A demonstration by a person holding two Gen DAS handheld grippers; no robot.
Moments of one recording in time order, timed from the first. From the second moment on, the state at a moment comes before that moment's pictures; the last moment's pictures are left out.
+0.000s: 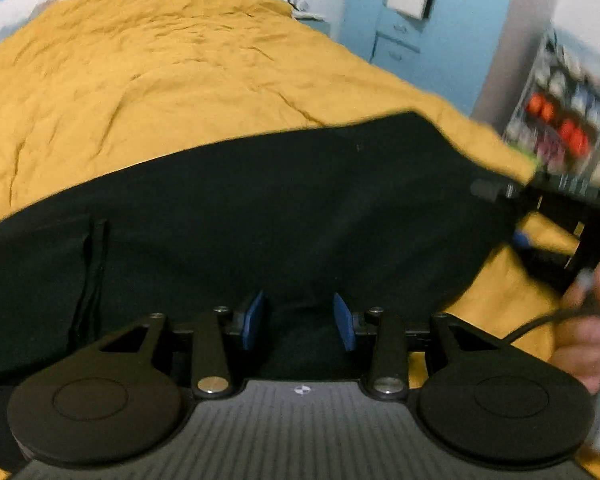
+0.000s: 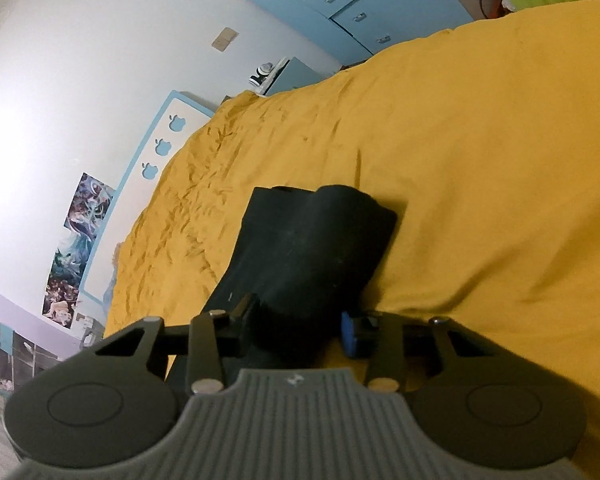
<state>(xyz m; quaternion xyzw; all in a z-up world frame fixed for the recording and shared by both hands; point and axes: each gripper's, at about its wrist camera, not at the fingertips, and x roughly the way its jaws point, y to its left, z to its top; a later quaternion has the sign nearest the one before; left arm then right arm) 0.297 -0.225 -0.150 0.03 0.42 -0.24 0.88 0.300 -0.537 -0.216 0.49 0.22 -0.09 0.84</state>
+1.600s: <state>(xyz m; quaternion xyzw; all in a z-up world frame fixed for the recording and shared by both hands) 0.283 0.001 -0.126 -0.25 0.40 -0.14 0.87 0.330 -0.244 -0.160 -0.19 0.31 0.27 0.89</state>
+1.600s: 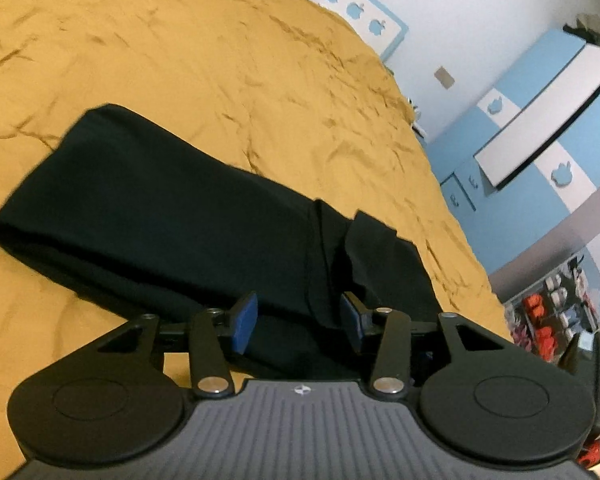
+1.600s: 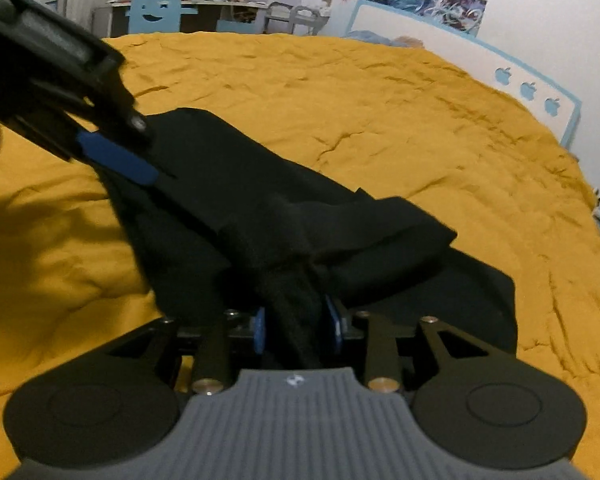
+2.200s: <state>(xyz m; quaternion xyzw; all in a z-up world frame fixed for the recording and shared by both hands) 0.331 -0.081 -0.135 -0.13 0.42 -0.16 0.88 0.307 -0.303 -0.130 -0.10 0.28 0.24 0.92</state>
